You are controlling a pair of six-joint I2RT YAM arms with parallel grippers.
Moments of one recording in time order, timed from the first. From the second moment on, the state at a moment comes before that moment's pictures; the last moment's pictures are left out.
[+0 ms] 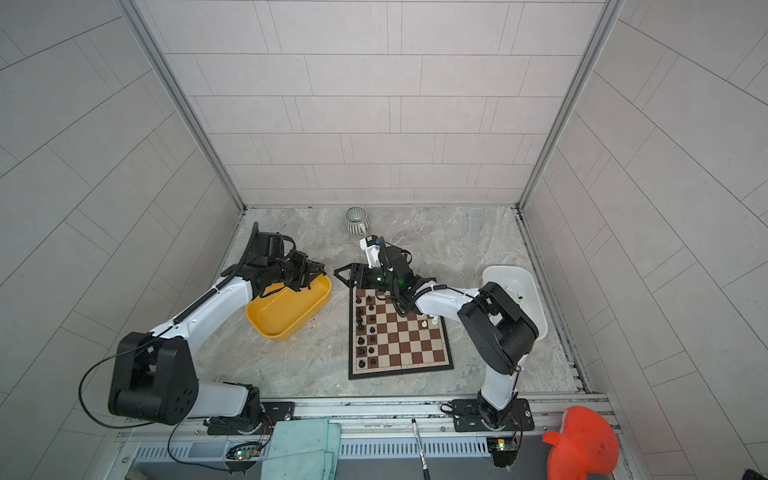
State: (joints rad) left arm -0.16 1.39 0.93 -0.29 0.53 -1.48; right arm 0.69 1.80 1.02 0.52 -0.42 0.86
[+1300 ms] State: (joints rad) left arm -0.17 1.36 0.84 0.07 0.56 -1.68; right arm 0.69 2.00 1.10 1.00 -0.37 1.29
